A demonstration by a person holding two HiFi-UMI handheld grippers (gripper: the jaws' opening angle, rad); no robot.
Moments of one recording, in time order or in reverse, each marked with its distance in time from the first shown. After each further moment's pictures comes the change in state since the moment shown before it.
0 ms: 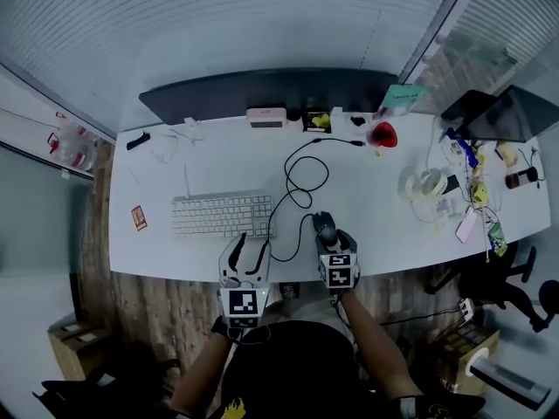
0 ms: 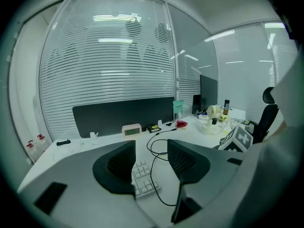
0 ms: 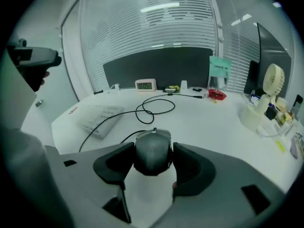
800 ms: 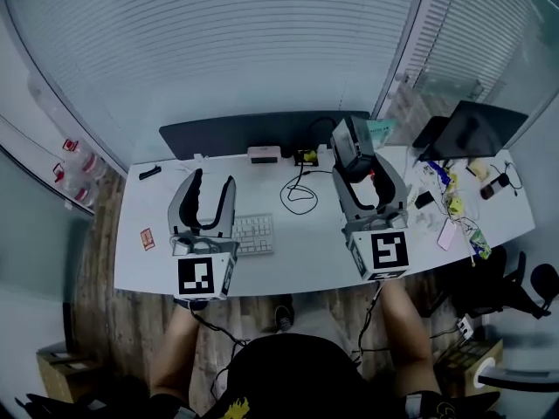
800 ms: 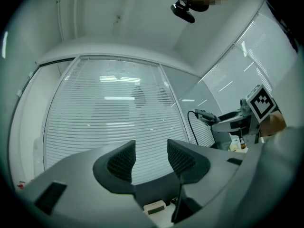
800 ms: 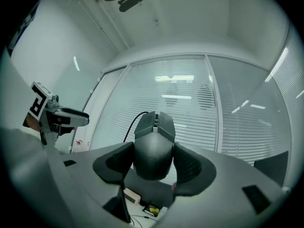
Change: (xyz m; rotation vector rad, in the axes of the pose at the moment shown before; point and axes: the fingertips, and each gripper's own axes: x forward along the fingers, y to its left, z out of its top) left arm -0.141 0.063 0.264 0.131 -0.656 0.090; right arm -0.345 0.045 0.351 -0.340 -0.932 -0.066
